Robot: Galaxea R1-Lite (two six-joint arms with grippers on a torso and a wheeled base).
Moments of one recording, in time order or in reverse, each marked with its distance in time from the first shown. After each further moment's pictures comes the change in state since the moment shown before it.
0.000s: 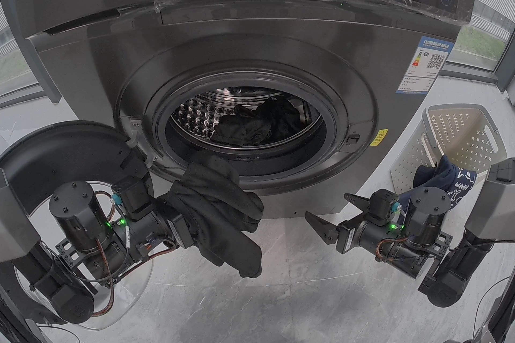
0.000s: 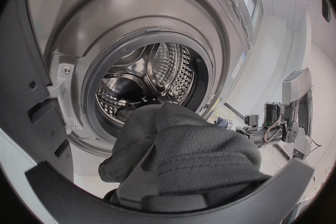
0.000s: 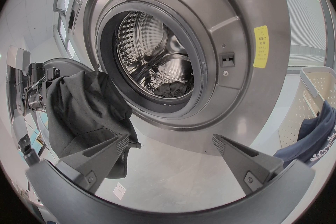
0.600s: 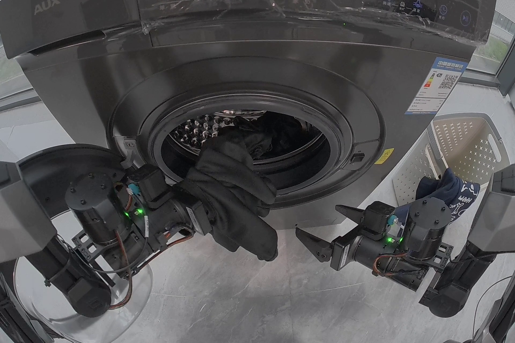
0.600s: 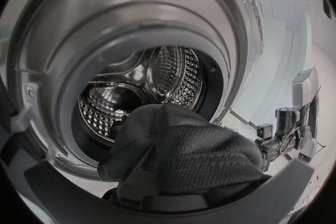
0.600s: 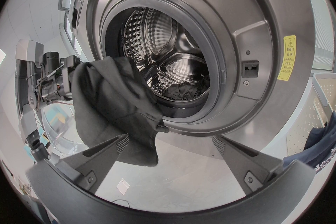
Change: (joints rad) left arm -0.044 0.061 -0.111 0.000 0.051 0.008; right arm 0.078 -0.025 0.044 0.000 0.000 -0.005
